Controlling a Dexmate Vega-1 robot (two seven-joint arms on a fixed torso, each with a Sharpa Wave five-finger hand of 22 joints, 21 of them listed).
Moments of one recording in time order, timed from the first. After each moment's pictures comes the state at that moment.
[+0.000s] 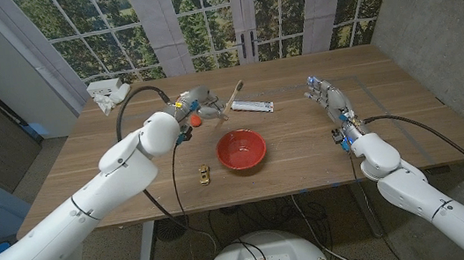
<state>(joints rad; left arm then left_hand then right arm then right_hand) 0.89 0.83 0.48 -2.26 0.28 0.63 -0.08 1.14 0.01 0.34 -0.18 0.20 1.05 0.03 0.36 0.32 1.10 -0.10 0.43 0.53 0.78 -0.09 0.37 0.31 0.41 0.00 0.24 0.18 -1.10 -0.62 -0.33 -1.61 0.40 0.40 -0.14 0.22 0.11 0.48 -0.10 0.19 0.20 0.05 0.19 0.17 0.18 0.01 0.20 0.19 0.10 0.03 0.22 0.21 0.33 0.03 0.20 0.17</state>
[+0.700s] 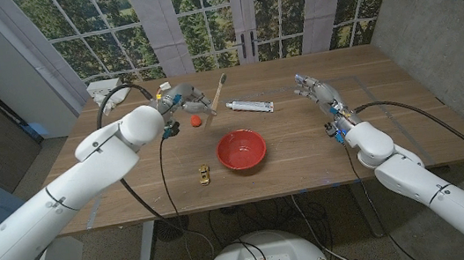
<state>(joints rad) 0.87 0.92 0.40 -2.27 -0.02 0.70 -0.02 1.14 0.01 0.34 -0.18 0.21 1.04 0.04 0.35 0.32 1.10 -0.10 0.43 0.53 0.78 -0.09 0.37 0.32 0.42 0.00 0.24 0.18 -1.01 -0.66 -0.39 -1.63 0.32 0.31 -0.12 0.24 0.10 0.48 -0.12 0.19 0.20 0.05 0.19 0.17 0.18 0.02 0.20 0.19 0.10 0.03 0.22 0.21 0.33 0.03 0.20 0.17</state>
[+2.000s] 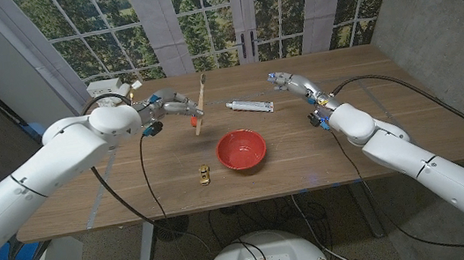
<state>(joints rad) 0.87 1.02 0.30 -2.13 -0.47 0.62 0.01 1.15 0.01 0.33 -0.18 0.21 1.03 0.04 0.35 0.34 1.10 -0.10 0.43 0.57 0.80 -0.09 0.37 0.32 0.43 0.01 0.24 0.18 -0.84 -0.70 -0.52 -1.68 0.10 0.15 -0.07 0.27 0.11 0.49 -0.14 0.19 0.22 0.04 0.19 0.18 0.18 0.02 0.20 0.19 0.09 0.03 0.22 0.21 0.33 0.03 0.19 0.17</state>
